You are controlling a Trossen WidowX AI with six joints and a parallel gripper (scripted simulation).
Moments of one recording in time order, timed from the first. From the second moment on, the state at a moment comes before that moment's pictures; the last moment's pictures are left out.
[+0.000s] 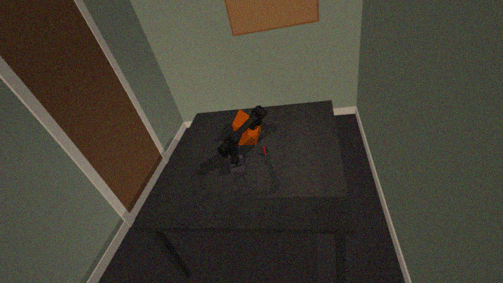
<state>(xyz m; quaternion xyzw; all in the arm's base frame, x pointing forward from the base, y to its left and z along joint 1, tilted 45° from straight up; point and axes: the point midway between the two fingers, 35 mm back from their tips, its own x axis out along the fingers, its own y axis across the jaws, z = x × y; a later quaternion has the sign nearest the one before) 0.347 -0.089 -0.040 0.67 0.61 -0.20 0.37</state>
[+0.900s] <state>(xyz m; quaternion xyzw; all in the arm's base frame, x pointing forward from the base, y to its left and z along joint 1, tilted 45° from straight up) 0.350 -0.077 -0.052 0.67 0.61 -0.20 0.37</state>
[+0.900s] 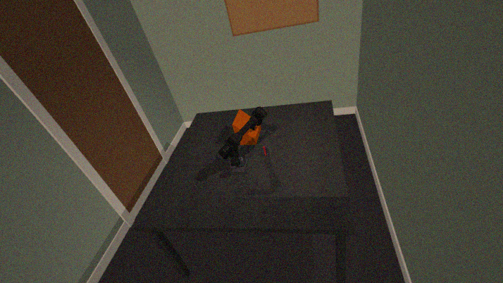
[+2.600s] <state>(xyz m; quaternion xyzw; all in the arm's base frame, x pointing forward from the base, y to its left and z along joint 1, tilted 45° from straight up) 0.241 -0.003 0.164 0.62 0.63 -0.12 0.45</state>
